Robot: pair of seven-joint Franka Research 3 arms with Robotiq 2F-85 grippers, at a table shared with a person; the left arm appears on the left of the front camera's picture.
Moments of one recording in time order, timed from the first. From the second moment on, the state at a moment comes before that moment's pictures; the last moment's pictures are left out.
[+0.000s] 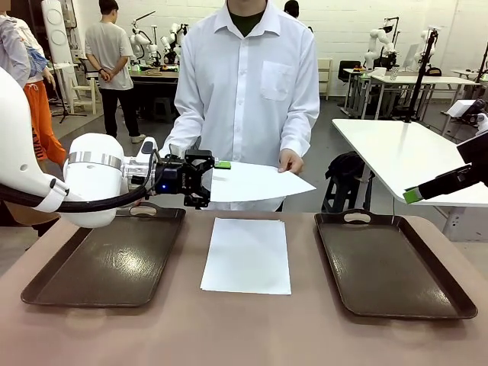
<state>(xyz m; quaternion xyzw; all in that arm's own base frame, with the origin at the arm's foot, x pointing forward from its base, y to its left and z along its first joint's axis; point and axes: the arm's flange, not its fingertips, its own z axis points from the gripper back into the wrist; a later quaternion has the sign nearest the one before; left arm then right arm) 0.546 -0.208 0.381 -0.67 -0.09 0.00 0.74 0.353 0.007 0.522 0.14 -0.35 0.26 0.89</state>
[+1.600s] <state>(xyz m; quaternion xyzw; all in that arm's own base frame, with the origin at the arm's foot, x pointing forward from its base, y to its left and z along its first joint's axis) 0.554 -0.204 0.385 -0.68 -0.10 0.01 0.73 0.353 0.007 0.522 0.14 -0.35 0.26 0.89</state>
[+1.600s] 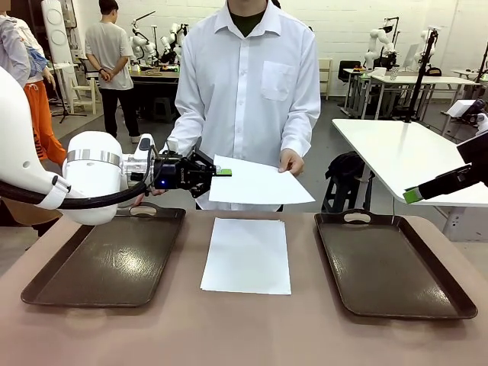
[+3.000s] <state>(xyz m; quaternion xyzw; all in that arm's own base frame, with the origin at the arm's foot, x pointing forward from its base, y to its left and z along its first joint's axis) 0.553 -0.204 0.392 -0.67 -0.10 -0.02 0.74 0.353 0.007 0.522 0.14 -0.35 0.26 0.89</state>
